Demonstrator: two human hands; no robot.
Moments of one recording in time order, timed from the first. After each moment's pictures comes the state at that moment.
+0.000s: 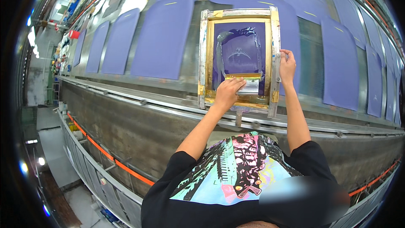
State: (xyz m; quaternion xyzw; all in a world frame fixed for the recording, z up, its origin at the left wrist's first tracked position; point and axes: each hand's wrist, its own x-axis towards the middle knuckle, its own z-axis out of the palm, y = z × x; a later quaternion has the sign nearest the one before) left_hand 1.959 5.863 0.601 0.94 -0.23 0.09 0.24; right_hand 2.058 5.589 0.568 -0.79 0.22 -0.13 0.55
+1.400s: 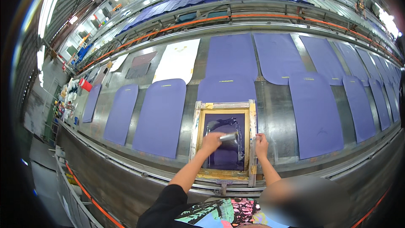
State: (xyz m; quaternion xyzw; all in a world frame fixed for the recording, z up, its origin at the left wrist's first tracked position) left_hand 2.067 6.020 0.621 0.96 -0.15 -0.04 0.22; right_hand 2.002 5.760 0.550 -0.78 0.24 -0.12 0.57
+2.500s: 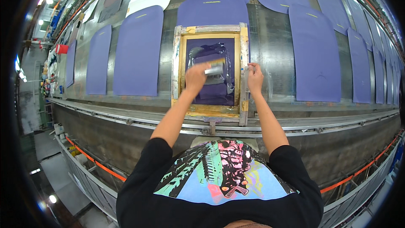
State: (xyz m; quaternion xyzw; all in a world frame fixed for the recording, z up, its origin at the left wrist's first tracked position) left_hand 2.049 6.006 0.600 0.95 -0.15 0.07 0.26; right_hand 2.008 5.749 0.546 -0.78 0.26 -0.09 0.57
